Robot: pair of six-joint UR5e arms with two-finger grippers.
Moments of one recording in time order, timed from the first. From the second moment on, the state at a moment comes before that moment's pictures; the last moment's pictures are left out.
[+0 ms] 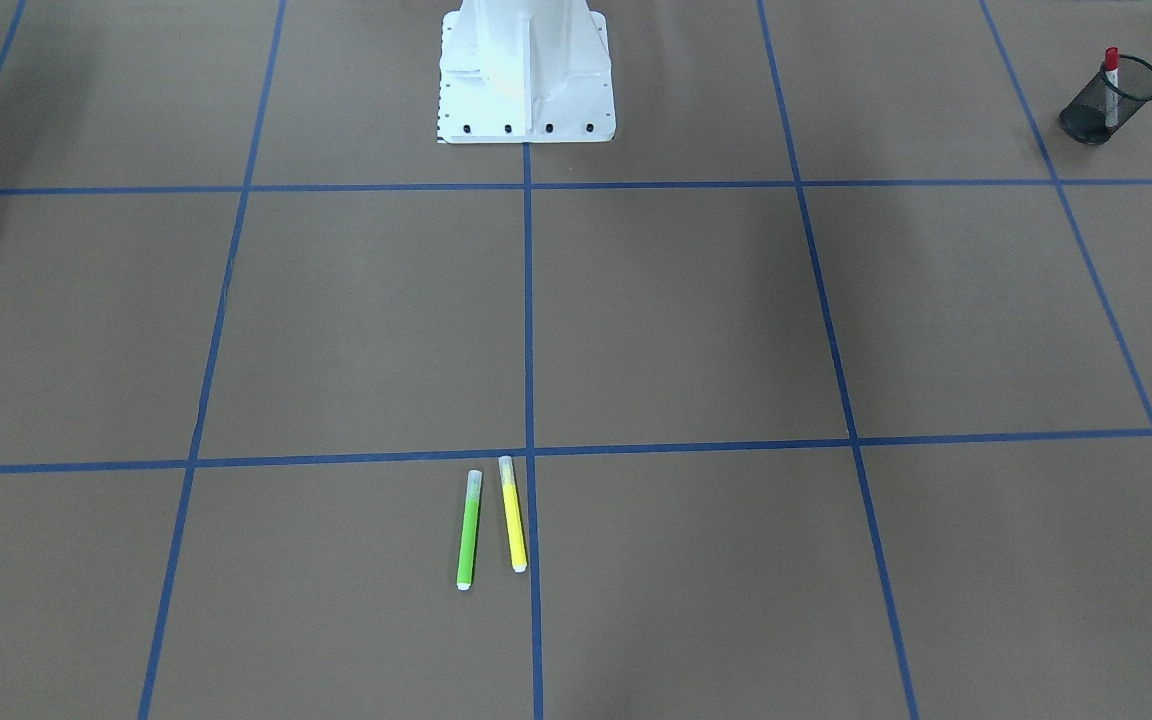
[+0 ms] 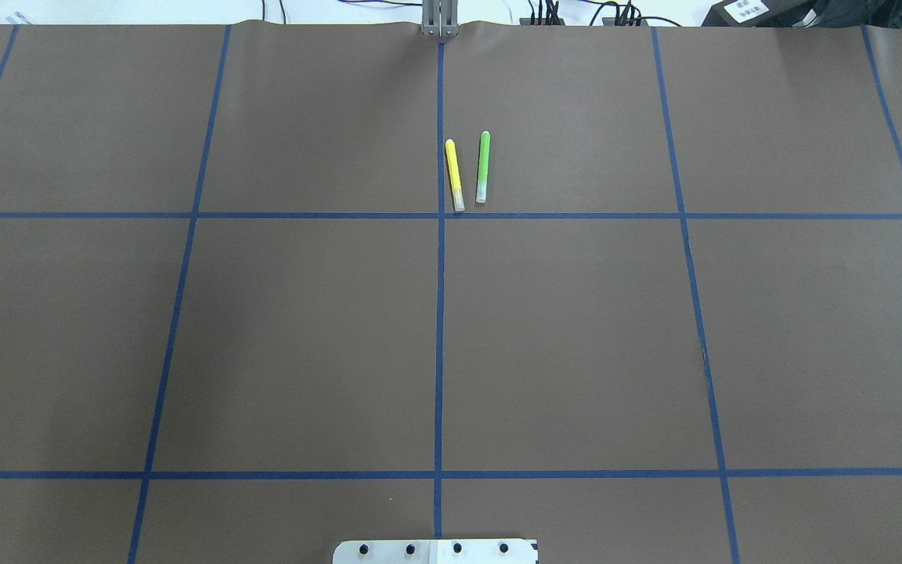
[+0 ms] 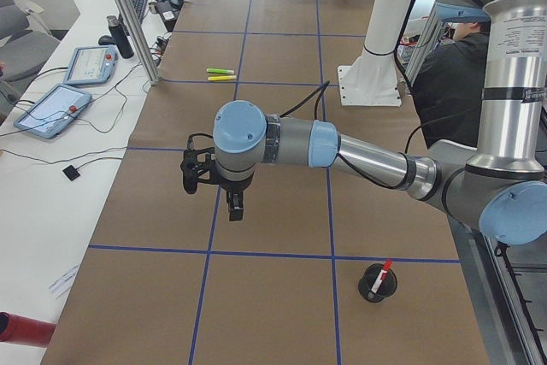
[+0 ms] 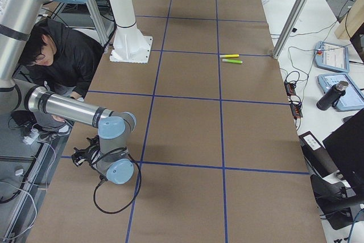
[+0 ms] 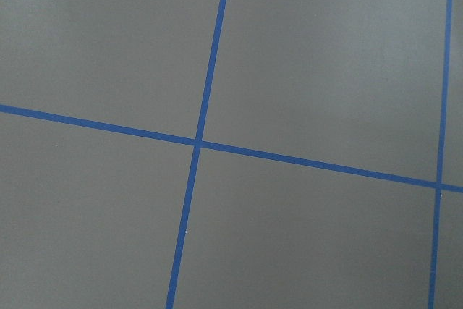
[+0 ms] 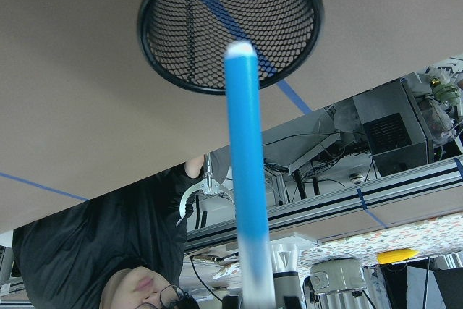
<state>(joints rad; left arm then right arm) -1.75 -1.57 -1.86 -1.35 -2.52 -0.11 1.54 -2.06 1.79 -2.82 2.36 -0.50</state>
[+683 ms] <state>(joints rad) -1.74 -1.55 -1.86 -1.34 -2.51 -0.13 1.54 -1.92 1.78 -2.65 2.33 -0.33</state>
